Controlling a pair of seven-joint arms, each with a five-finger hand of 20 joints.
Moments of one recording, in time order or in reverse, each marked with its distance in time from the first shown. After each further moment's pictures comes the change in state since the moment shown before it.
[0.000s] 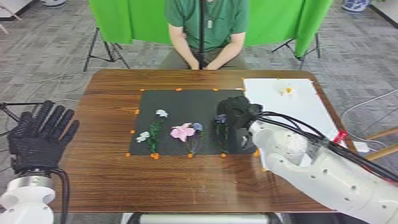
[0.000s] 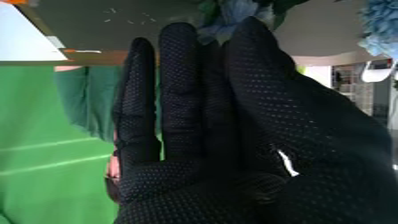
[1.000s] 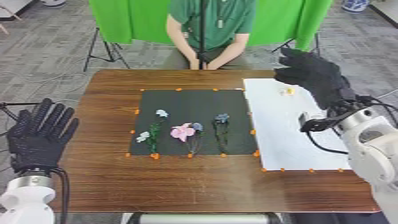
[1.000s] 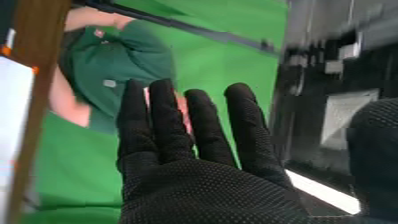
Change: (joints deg) left arm 0.0 0.1 0.1 0.0 1.8 -0.9 0.3; right arm -40.4 -1.8 62.0 -13.7 70.8 -5.1 -21.1
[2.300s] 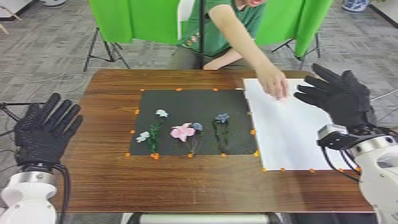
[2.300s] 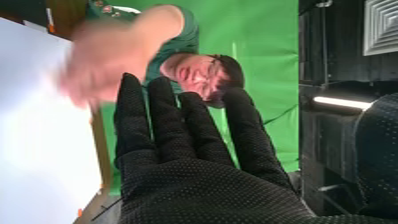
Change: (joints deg) left arm -0.7 2.8 0.4 -0.2 5.6 0.9 -2.8; right arm -11.5 -8.8 9.9 -1.8 5.4 1.7 1.0
